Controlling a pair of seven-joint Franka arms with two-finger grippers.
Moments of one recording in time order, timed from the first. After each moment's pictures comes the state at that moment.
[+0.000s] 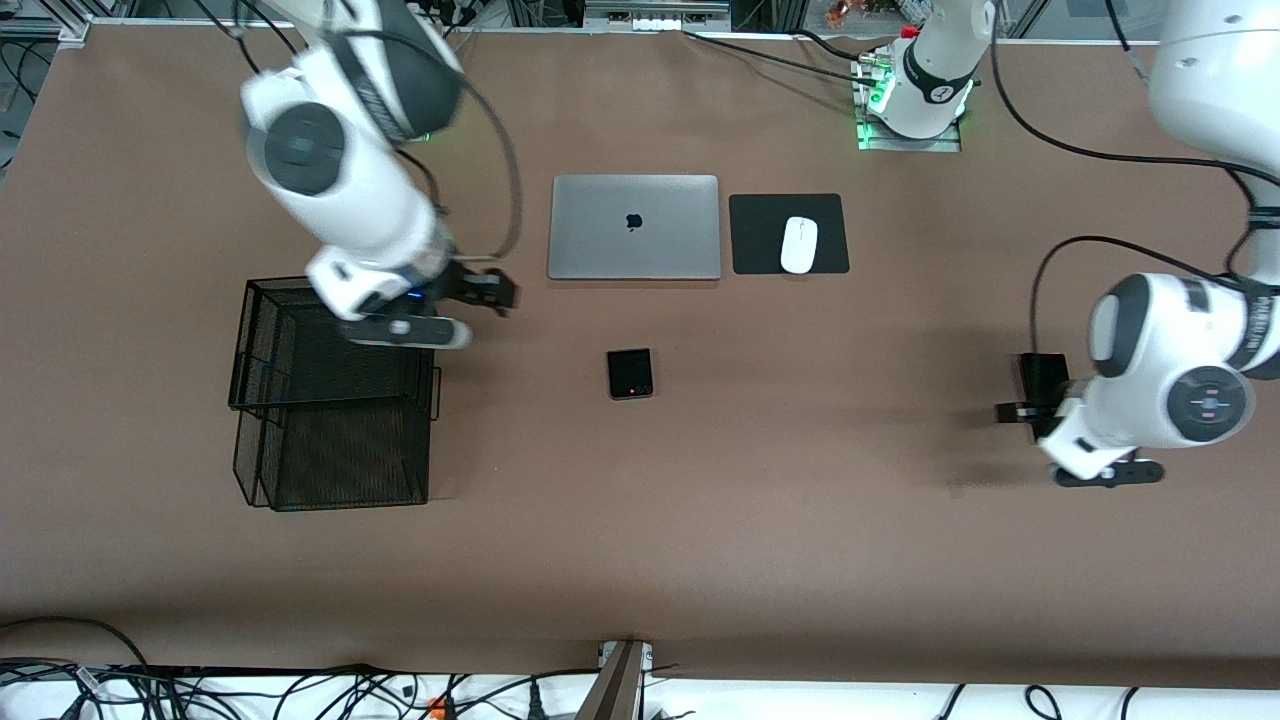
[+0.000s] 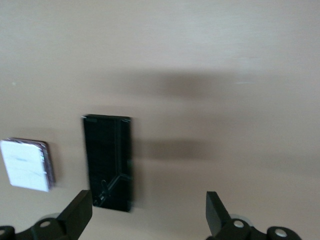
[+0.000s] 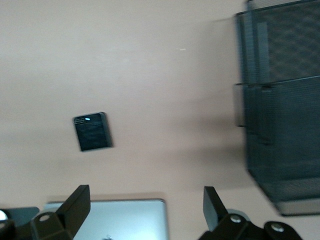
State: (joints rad) left arm 0.28 0.62 -0.24 -1.54 0.30 1.92 -0.13; right arm 0.21 0.37 0.39 -1.57 -0.07 1.94 0.69
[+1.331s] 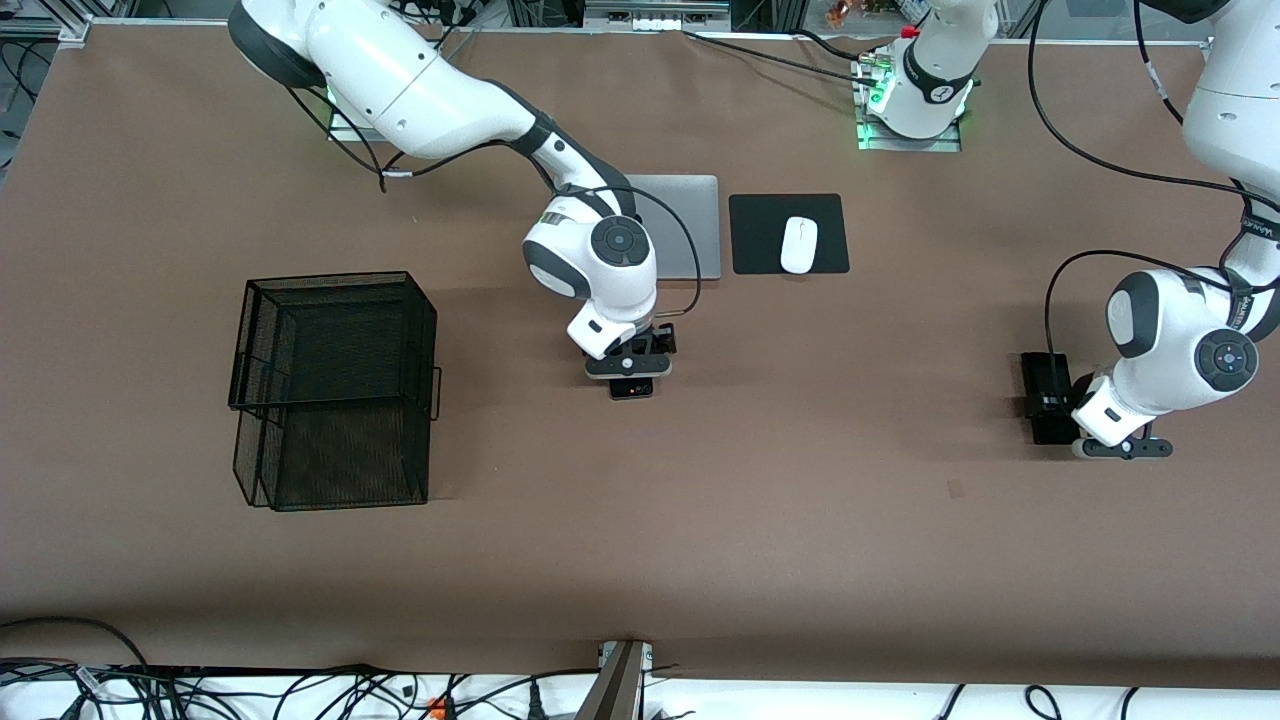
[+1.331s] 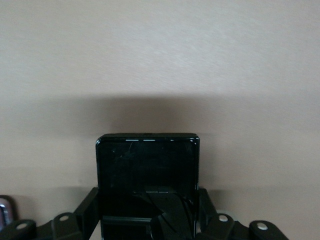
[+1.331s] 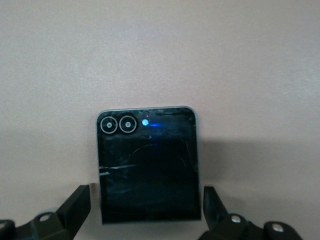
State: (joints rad) left arm 0.50 0.67 -0.28 -1.82 0.32 2.36 0.03; right arm 0.46 0.92 0.40 -1.45 -0.55 2.36 1.04
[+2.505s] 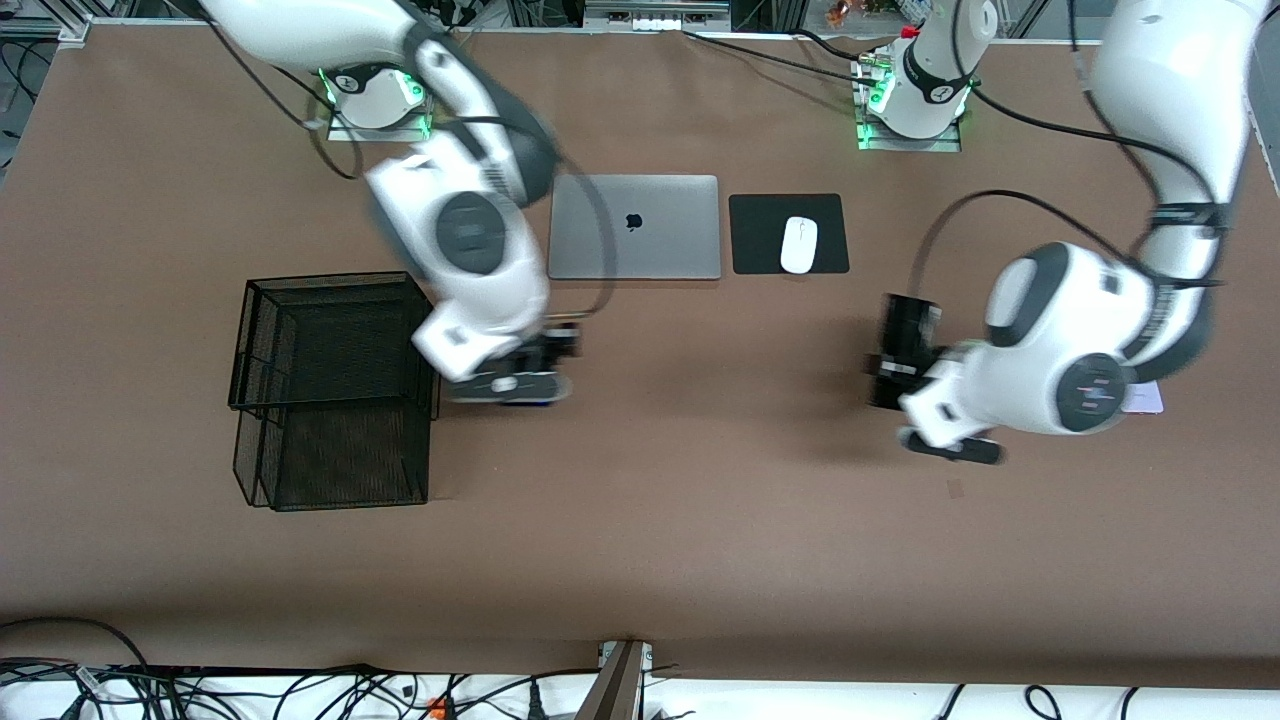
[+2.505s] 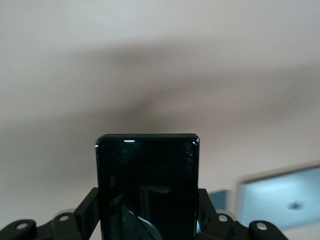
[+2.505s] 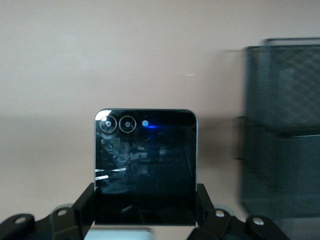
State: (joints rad) left arm 0.12 0.64 -0.50 -1.41 0.01 1.66 -0.25; right arm 0.30 0.57 0.27 -1.26 -0.17 1.74 0.52
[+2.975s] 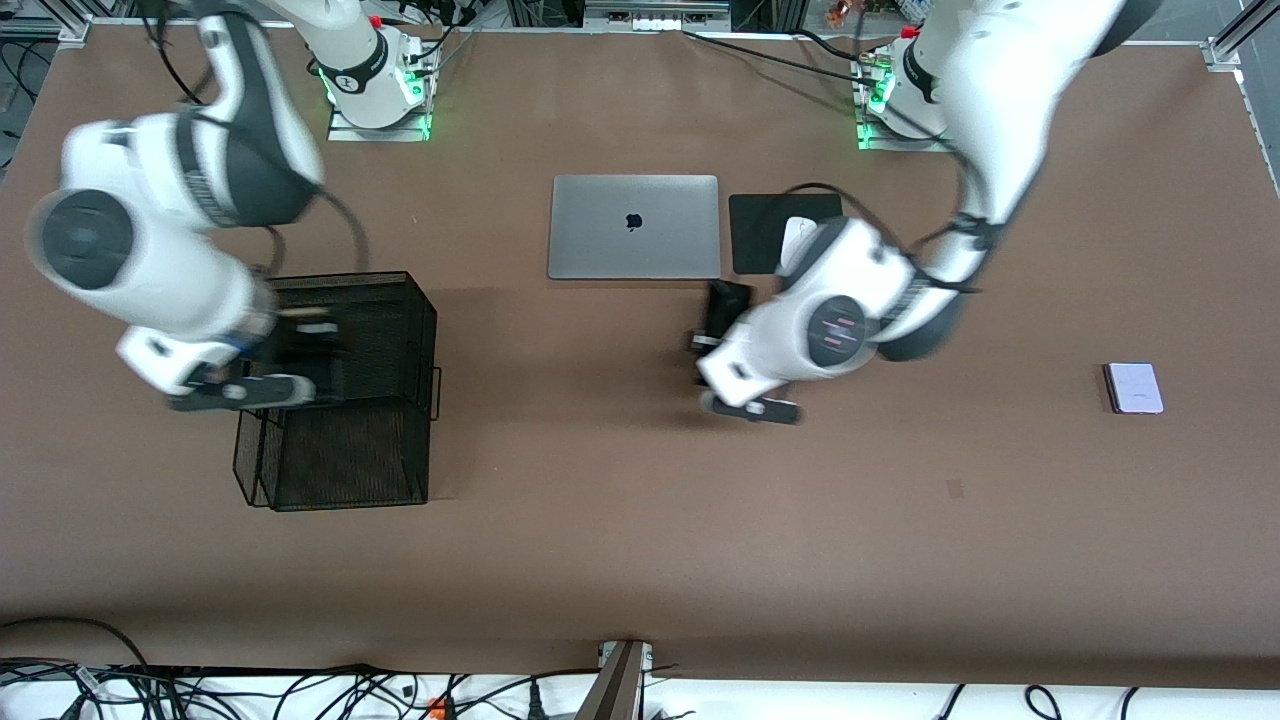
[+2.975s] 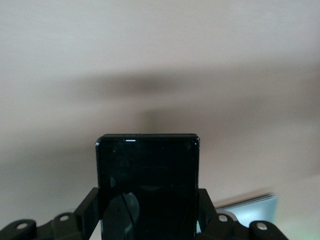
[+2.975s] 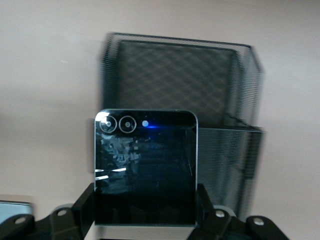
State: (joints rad) left arm -0.20 0.76 -0.49 -1.42 -0.02 2.06 -0.51; right arm 0.26 0.27 -0.13 -1.66 -0.03 1.86 0.01
